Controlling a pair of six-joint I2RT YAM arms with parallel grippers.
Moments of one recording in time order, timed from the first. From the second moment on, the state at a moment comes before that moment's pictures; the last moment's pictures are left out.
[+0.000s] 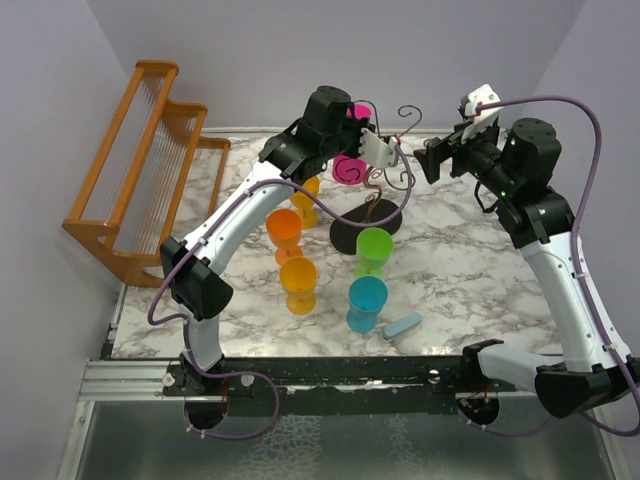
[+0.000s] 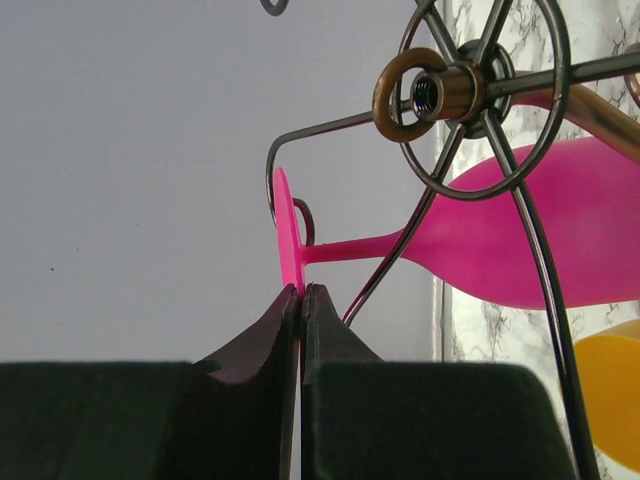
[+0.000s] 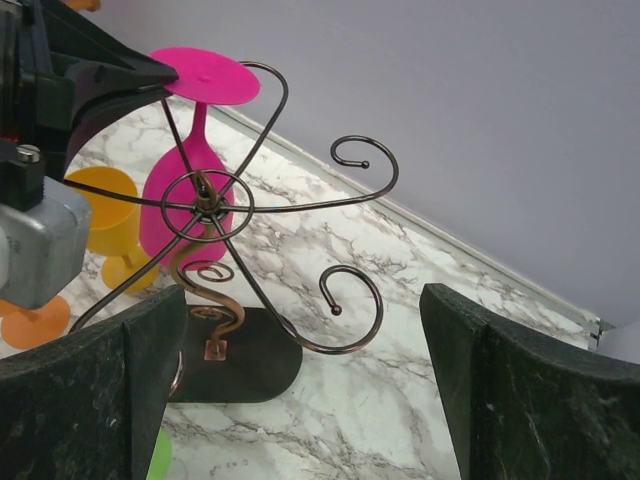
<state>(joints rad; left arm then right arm) -0.69 1.87 2.07 -0.59 -0.01 1.32 0.25 1.16 1.42 -0.38 -0.26 -0.25</state>
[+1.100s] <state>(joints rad) -0.70 1.95 2.10 -0.34 -0.02 1.14 0.23 1.16 1.42 -0.34 -0.17 -0.22</state>
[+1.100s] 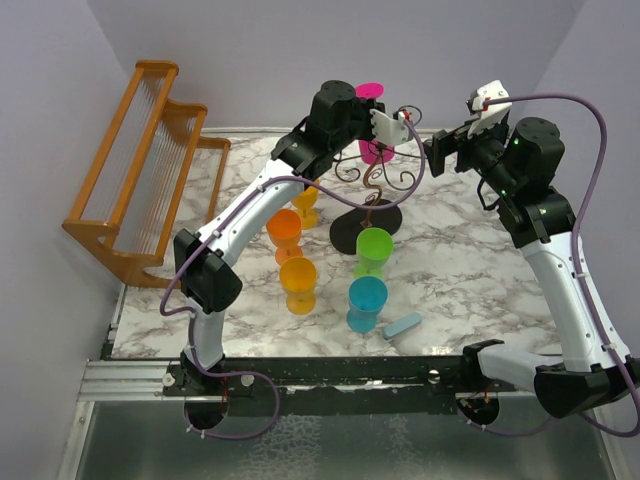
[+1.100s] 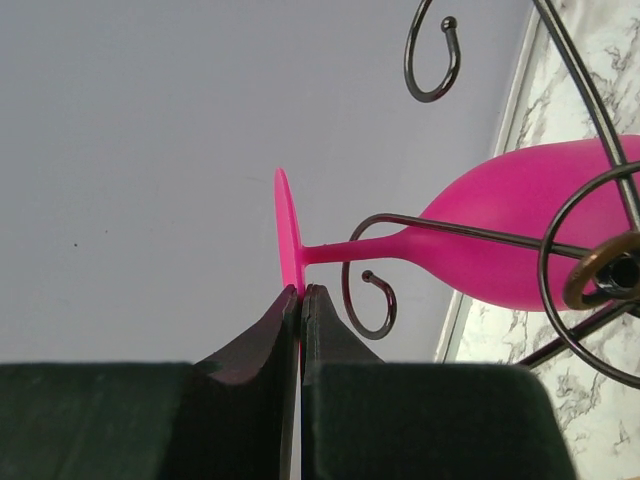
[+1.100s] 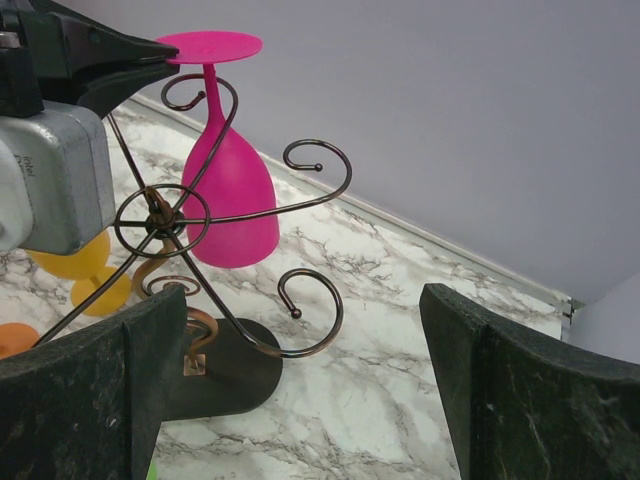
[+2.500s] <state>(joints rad) -0.70 1.97 2.07 -0.35 -0.17 1.03 0.21 1.16 1.41 -0.34 -0.17 -0.22</state>
